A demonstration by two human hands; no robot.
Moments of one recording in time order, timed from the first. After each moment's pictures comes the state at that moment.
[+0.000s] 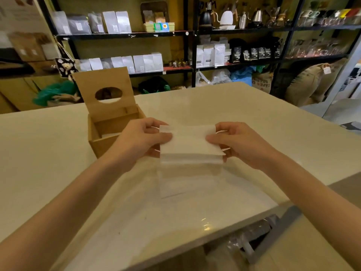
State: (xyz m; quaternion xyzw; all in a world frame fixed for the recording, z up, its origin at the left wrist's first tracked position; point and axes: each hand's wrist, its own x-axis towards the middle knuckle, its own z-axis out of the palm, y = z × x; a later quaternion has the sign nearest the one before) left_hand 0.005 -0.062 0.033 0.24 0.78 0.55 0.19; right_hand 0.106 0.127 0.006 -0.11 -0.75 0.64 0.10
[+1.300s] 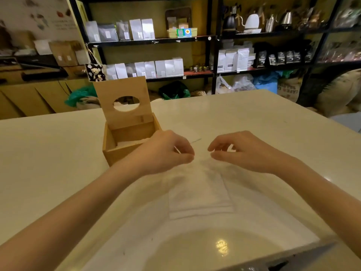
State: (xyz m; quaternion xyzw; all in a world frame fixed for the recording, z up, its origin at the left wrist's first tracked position) left_hand -0.002 -0.047 0.043 0.41 0.88 0.21 0.11; right_hand 0.073 0.140 0.015 0.01 -0.97 0.25 0.06
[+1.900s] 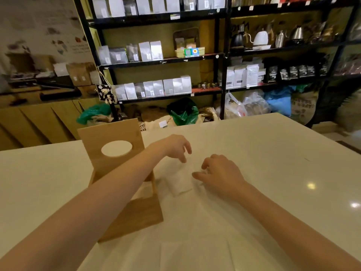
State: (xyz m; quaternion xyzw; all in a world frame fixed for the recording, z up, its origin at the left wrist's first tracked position) left_hand -0.170 0.064 0.038 0.37 0.92 0.03 0.14; right_hand -0.056 0.165 -0.022 -0.13 -0.97 0.17 0.09
